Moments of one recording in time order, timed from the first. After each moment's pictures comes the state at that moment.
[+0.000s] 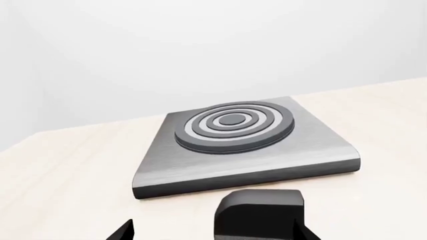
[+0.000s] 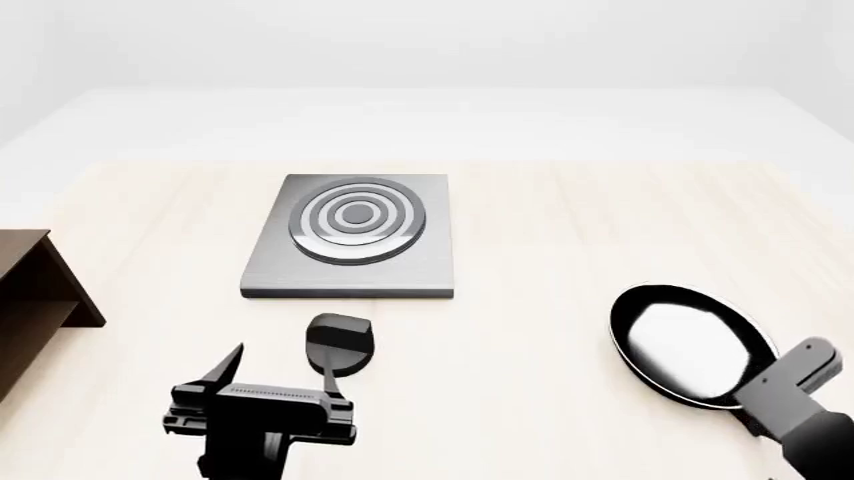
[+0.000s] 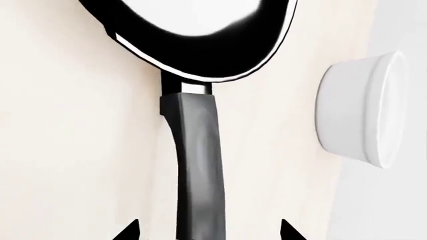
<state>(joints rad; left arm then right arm) 0.00 -0.27 0.25 0.27 -0.13 -0.24 -0.27 0.80 1.15 -0.86 -0.24 1.16 1.46 0.62</state>
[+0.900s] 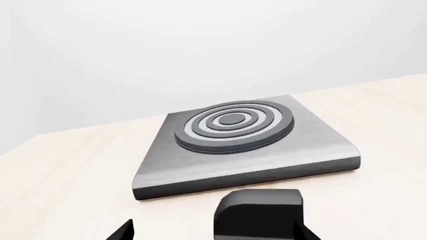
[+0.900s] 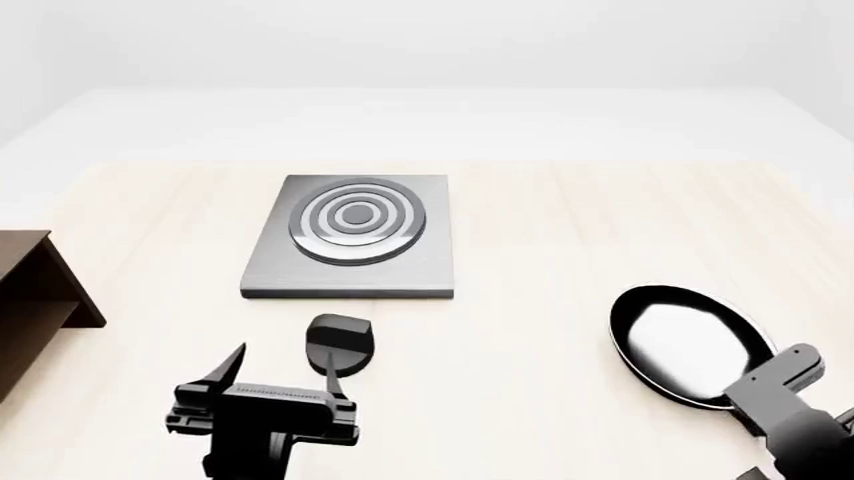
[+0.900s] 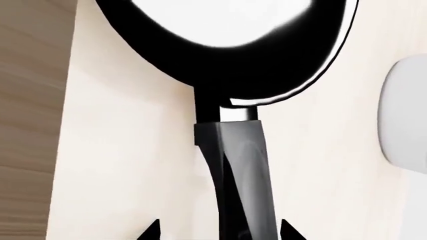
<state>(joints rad) -0.01 -0.28 0.28 0.27 -0.12 -0.25 -0.30 0.82 1.10 -0.98 -0.05 1.05 1.27 0.39</state>
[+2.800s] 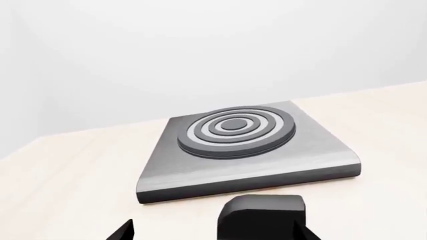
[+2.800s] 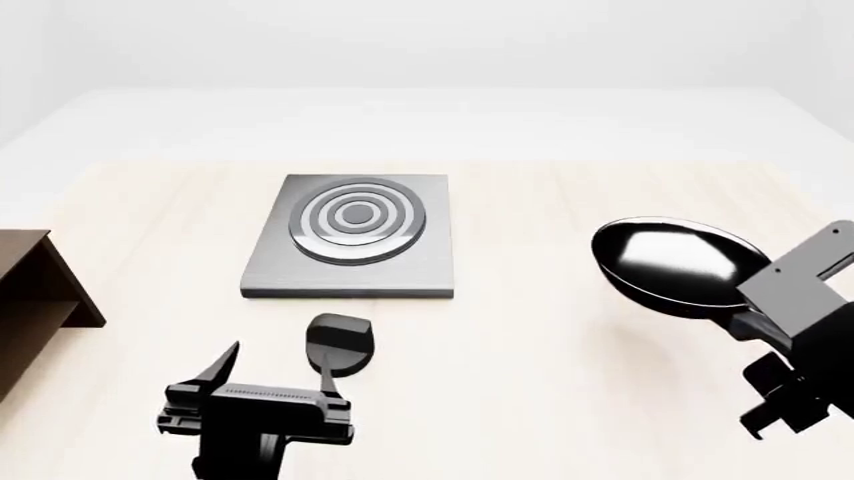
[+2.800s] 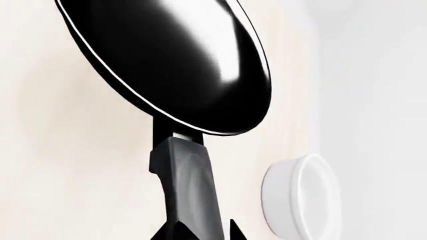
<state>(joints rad) 0.00 -0.32 0.29 0.30 -0.17 -0.24 -0.33 1.09 1.19 -0.85 -0.38 1.15 1.41 0.47</state>
